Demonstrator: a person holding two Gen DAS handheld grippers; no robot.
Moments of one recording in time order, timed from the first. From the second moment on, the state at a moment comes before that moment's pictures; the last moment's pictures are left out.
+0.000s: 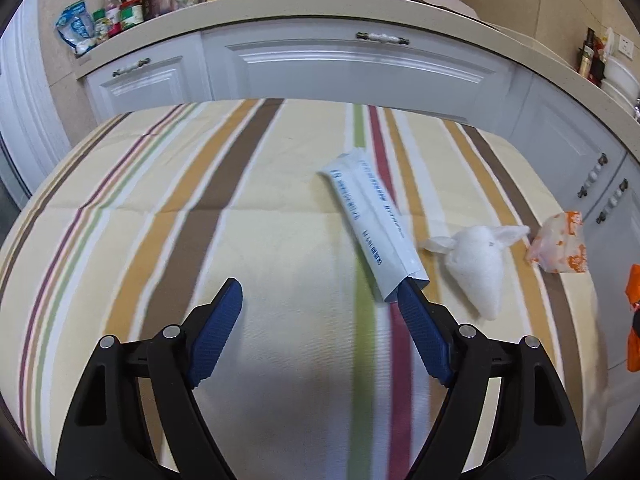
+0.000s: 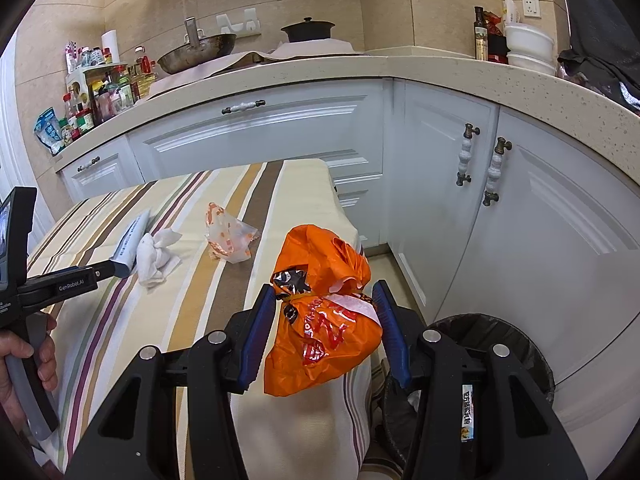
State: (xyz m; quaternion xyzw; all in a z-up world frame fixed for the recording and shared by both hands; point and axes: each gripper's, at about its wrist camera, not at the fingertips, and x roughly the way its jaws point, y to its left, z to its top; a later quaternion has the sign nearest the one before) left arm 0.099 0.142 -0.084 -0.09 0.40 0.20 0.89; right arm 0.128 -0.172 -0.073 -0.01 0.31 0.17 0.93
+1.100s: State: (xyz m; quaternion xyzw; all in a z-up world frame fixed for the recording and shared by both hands) left arm 0.129 0.140 -0.090 -0.07 0.41 0.16 0.89; right arm 0.131 -0.168 -0.072 -0.01 0.31 0.17 0.94
